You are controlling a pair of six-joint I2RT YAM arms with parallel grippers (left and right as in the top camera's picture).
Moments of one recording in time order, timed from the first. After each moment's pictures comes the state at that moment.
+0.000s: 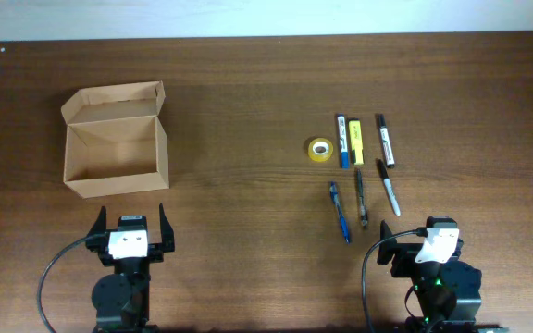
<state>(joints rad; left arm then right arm) 0.02 0.06 0.01 -0.07 -0.10 0.16 -0.03 0.01 0.16 -0.57 -0.05 0.06</state>
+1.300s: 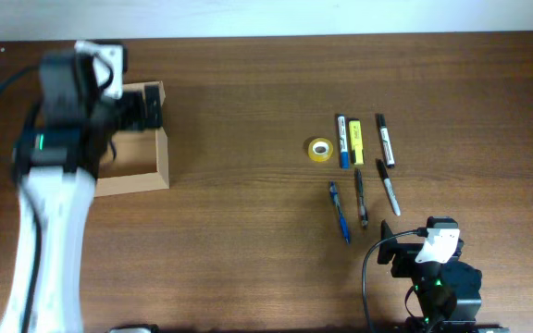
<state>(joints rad) 0.02 1.49 1.55 -0.83 0.05 0.05 -0.03 0.01 0.16 -0.57 -0.05 0.06</state>
